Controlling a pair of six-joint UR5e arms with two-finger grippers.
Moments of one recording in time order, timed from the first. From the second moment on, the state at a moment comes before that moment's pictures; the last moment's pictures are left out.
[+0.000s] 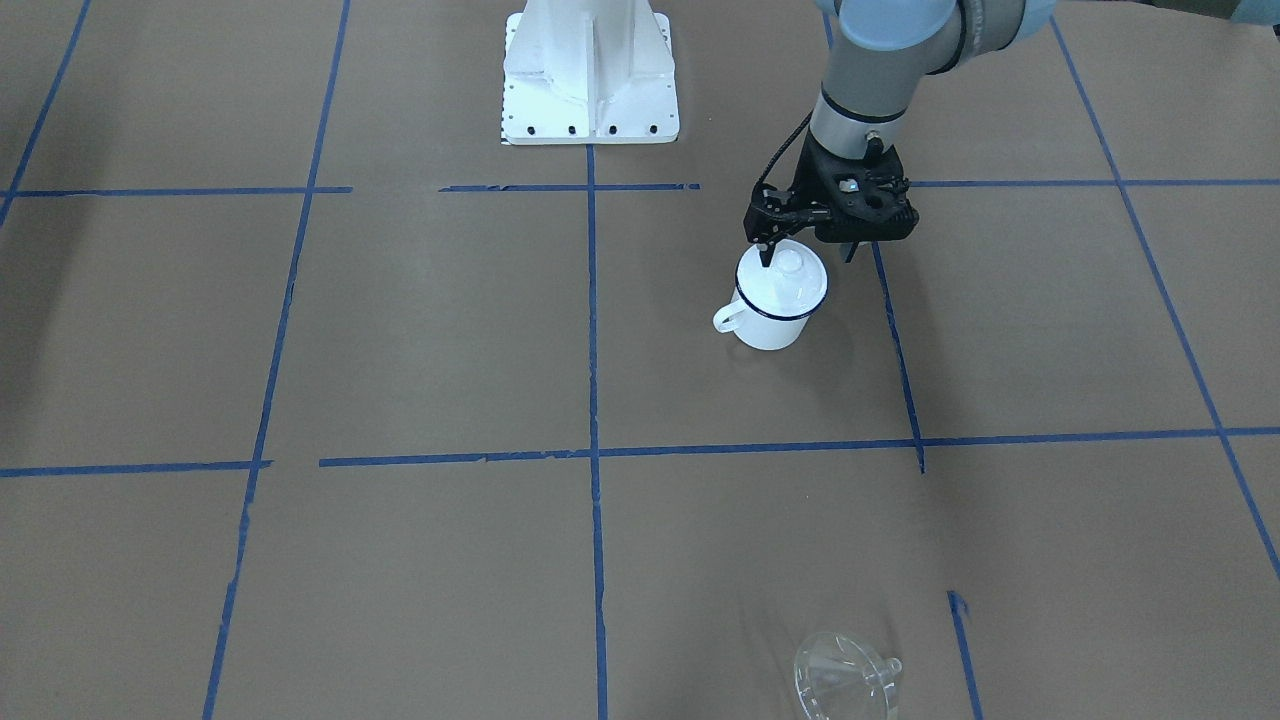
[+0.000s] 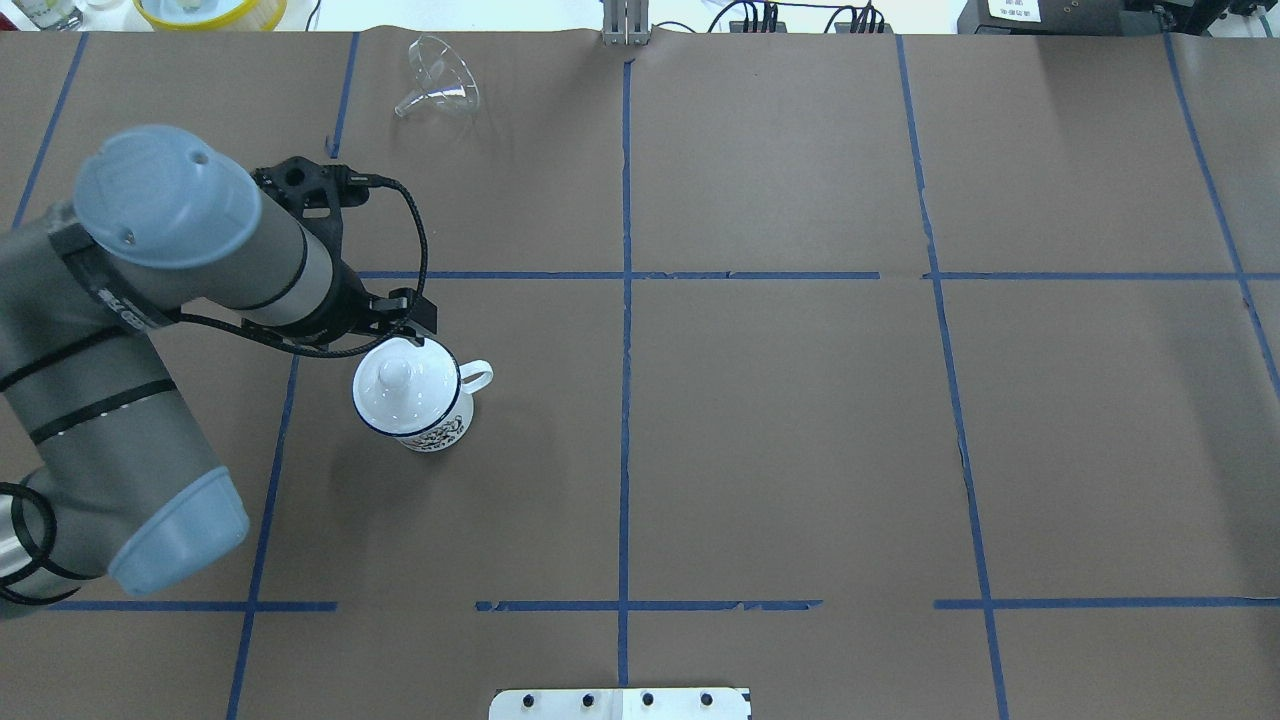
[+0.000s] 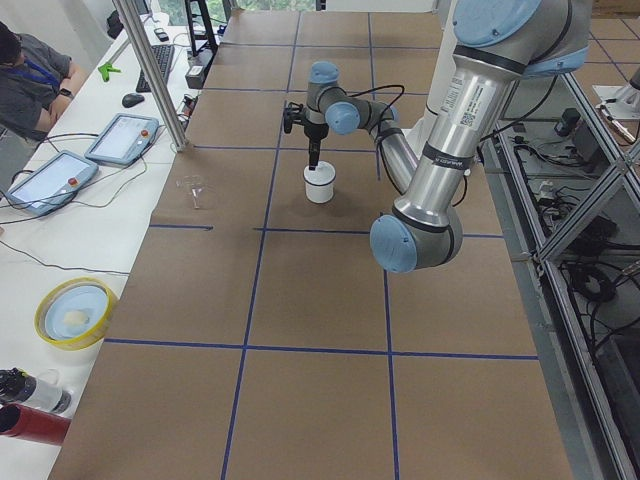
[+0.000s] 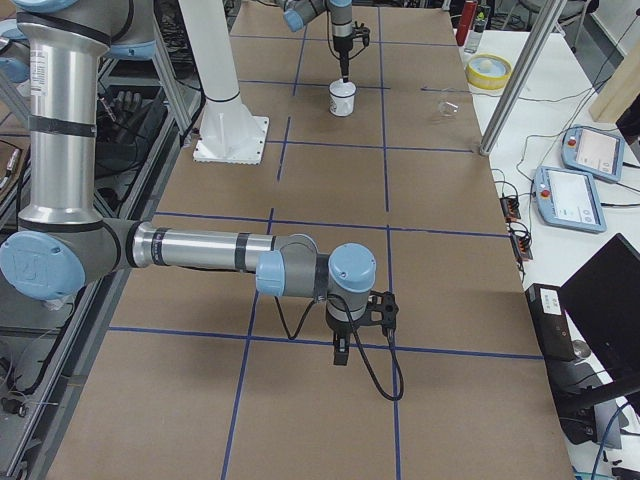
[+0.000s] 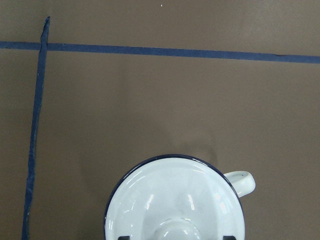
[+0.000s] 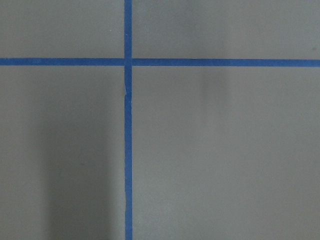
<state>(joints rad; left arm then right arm) -0.73 -1.99 -2.02 -1.48 -1.95 -1.07 1.57 -1.68 1.66 -1.57 2.29 0.01</state>
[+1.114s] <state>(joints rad) -1.54 -1.56 -1.79 -1.48 -2.37 0.12 1.57 -1.68 1.66 -1.57 2.29 0.01</state>
